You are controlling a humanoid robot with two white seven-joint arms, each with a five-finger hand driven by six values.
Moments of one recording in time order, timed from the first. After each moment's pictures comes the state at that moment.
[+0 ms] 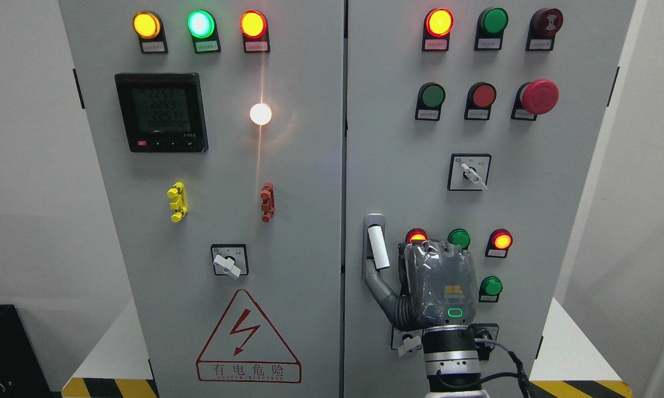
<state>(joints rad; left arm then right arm) 0.00 -0.10 -0.13 -0.05 0.16 -0.10 -0.06 -0.47 0.12 0.27 -1.72 1.38 0.22 -0.14</state>
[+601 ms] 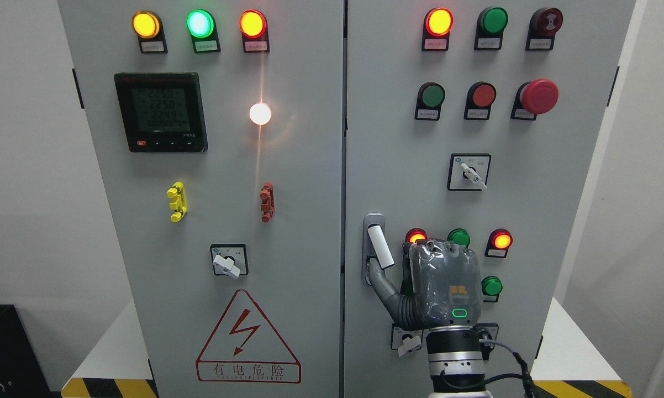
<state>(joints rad) 0.00 -0.10 -0.13 -0.05 0.16 -0.10 -0.06 -0.46 0.12 0.26 -1.73 1.38 0.23 -0.15</state>
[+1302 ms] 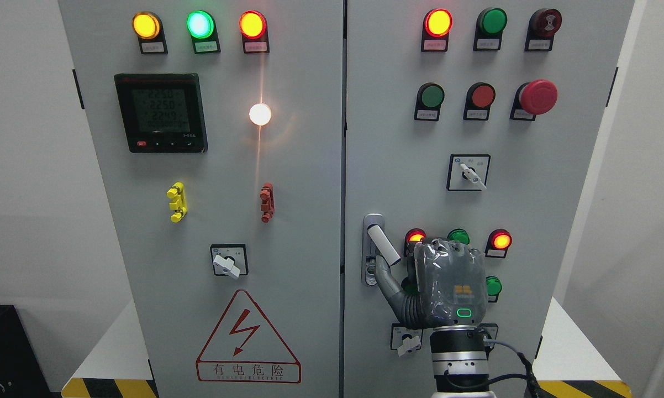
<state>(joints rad) 0.00 -0.10 -0.13 -0.05 0.16 -0.10 -0.06 -0.46 0.11 0.25 -1.74 1.38 0.23 -0.16</state>
